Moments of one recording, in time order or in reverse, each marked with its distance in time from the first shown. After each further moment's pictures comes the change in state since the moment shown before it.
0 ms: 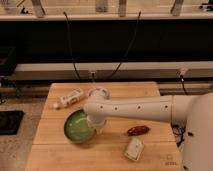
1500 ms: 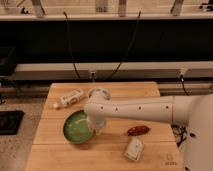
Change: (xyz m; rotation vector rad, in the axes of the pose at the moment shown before) arm -0.005 -0.001 -0.001 0.014 -0.013 0.004
